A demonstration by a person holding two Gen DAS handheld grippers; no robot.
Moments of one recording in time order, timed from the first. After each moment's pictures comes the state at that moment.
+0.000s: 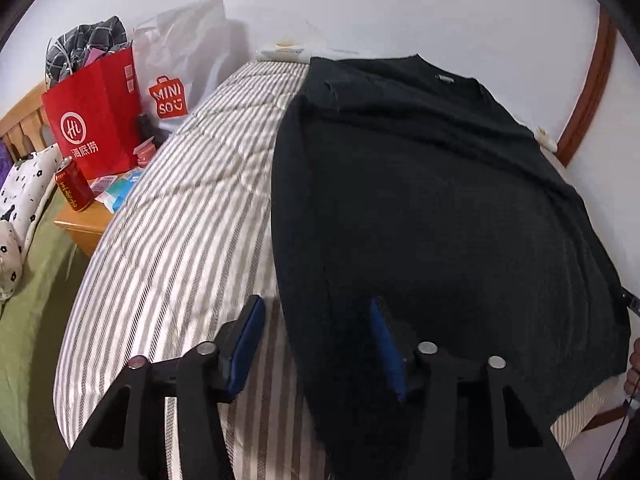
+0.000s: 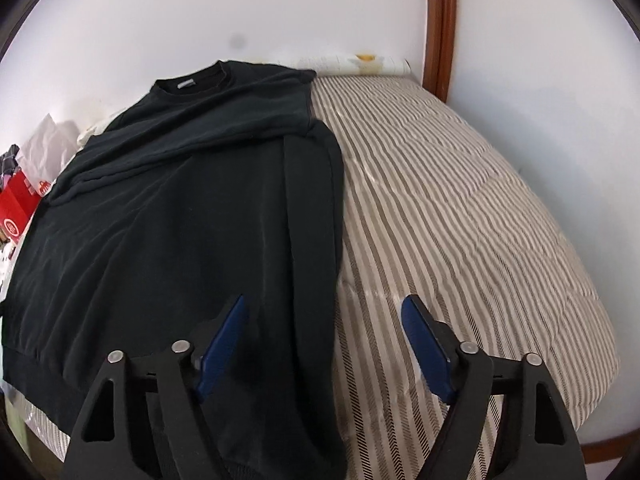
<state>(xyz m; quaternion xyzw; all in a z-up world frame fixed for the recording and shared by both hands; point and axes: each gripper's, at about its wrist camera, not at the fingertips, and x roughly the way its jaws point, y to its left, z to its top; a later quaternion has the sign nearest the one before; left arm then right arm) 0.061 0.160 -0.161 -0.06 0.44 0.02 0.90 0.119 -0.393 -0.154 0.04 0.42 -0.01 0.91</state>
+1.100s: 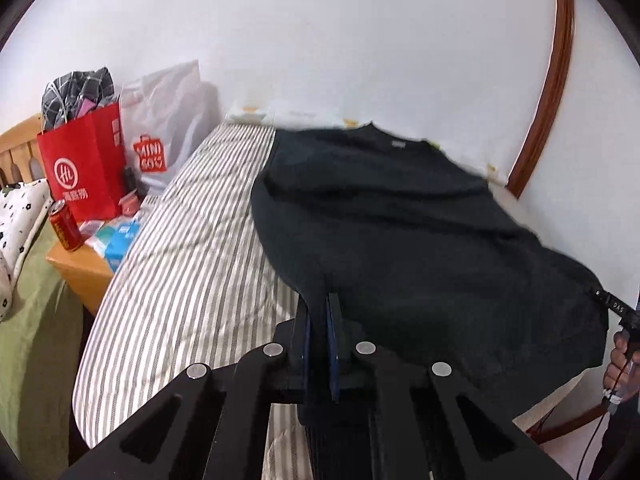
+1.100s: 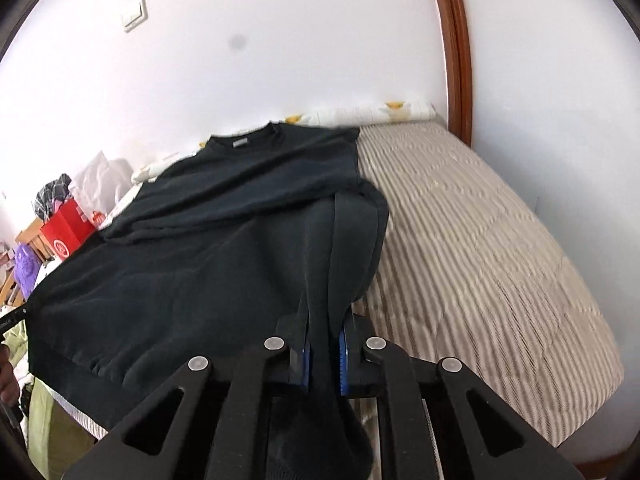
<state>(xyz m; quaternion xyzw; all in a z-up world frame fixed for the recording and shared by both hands) 0.025 0.148 -0.090 -0.08 0.35 -0.04 0.93 0.077 -0.391 -0.094 0.08 0.34 0.06 0.94</state>
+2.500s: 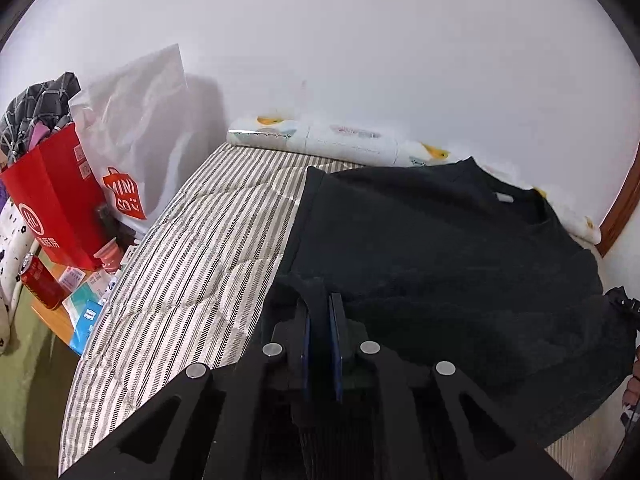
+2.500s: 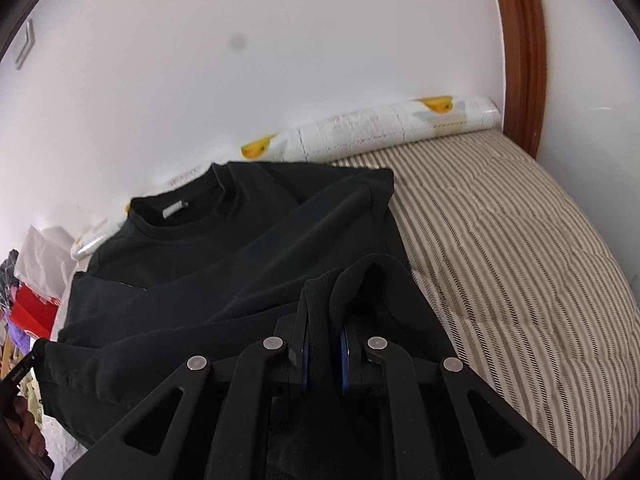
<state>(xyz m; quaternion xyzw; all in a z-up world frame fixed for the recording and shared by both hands) 0.283 0.154 -0.125 -0.07 0.38 0.06 0.92 0.373 -0.359 -0.131 0.13 0.39 0.04 0.91</state>
